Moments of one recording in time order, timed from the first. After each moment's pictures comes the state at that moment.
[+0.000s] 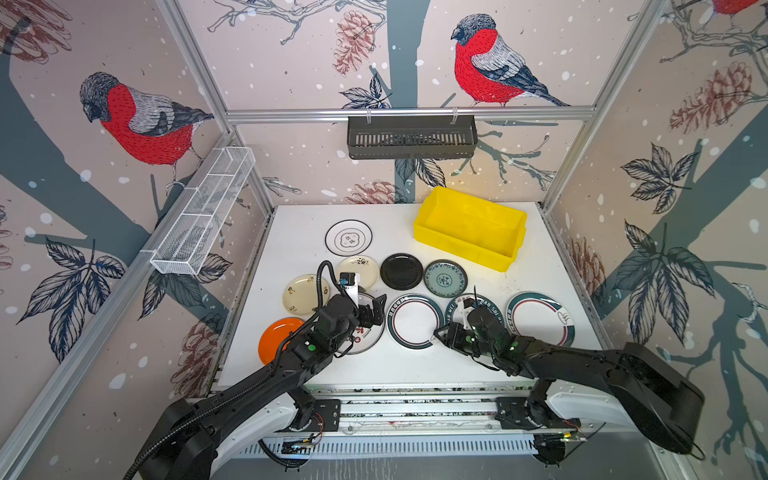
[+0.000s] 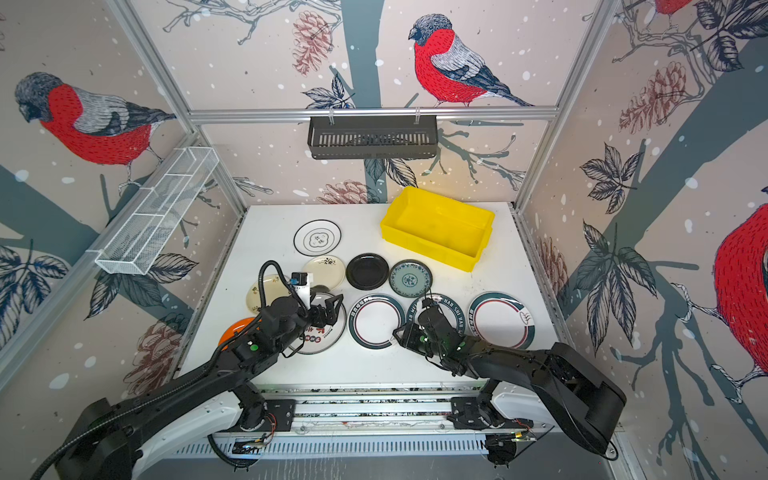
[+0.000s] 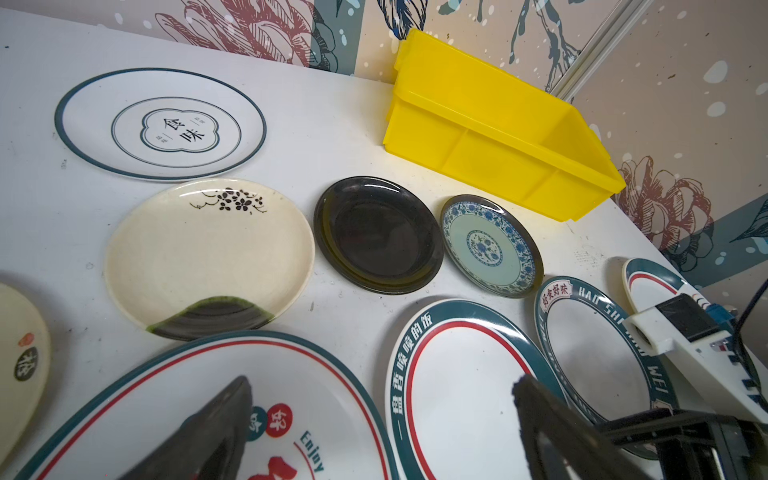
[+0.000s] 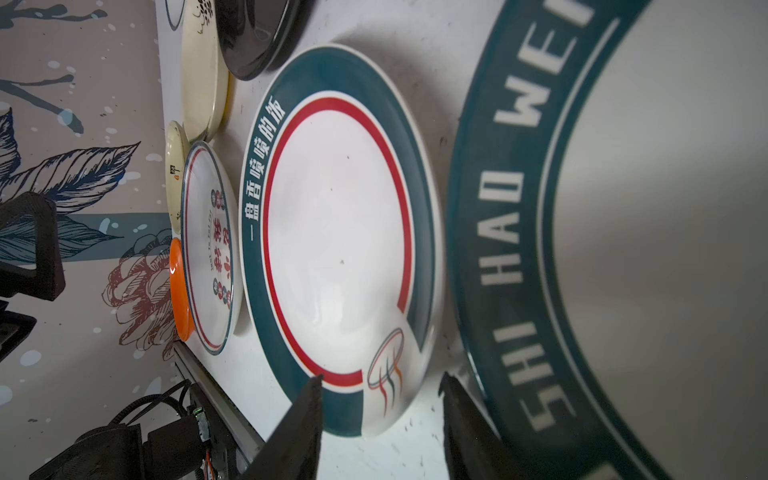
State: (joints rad) left arm -0.69 0.88 0.36 0.13 -0.18 -0.44; right arm 0.81 1.21 0.26 0.26 -0.18 1.07
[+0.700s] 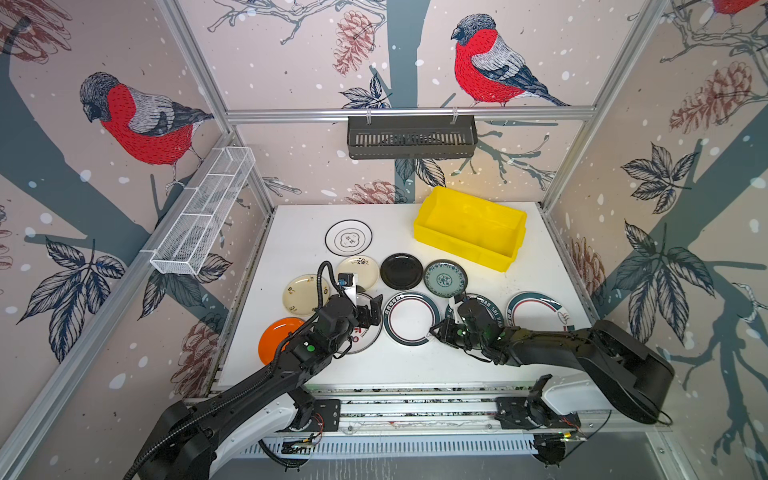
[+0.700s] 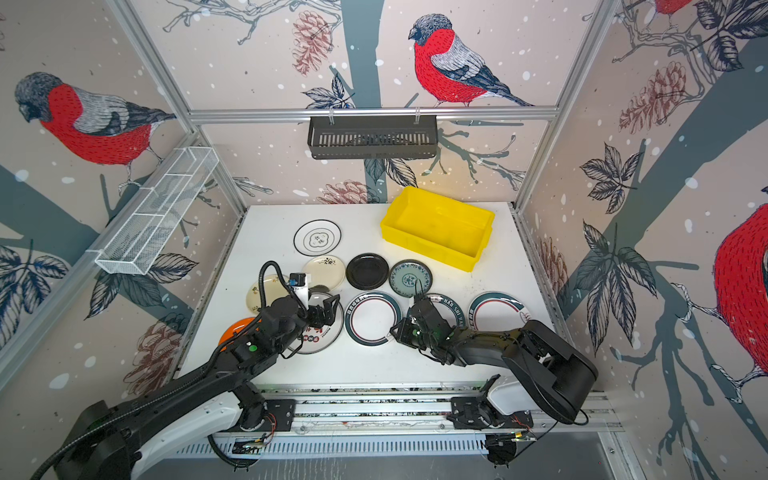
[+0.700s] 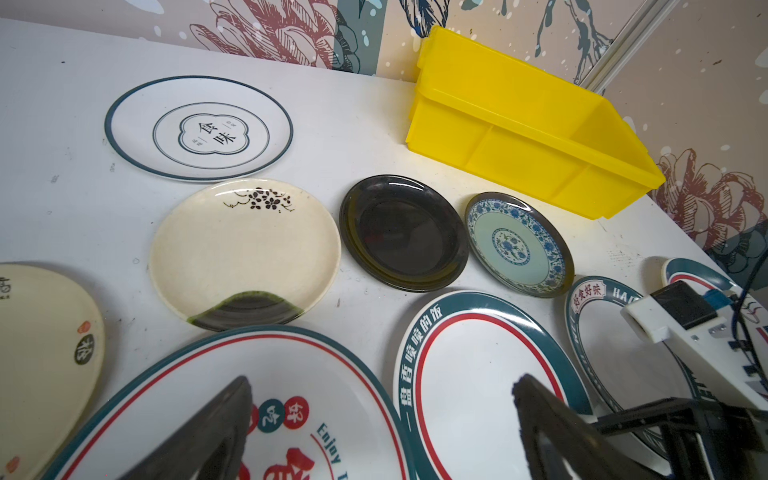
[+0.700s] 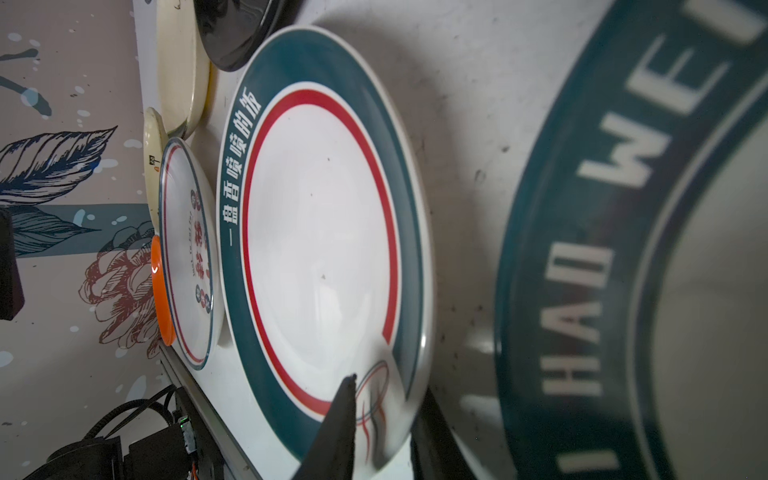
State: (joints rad) left arm -0.69 0.87 0.36 0.09 -0.23 -0.42; right arm 0.80 1.39 0.35 0.29 -0.22 1.02
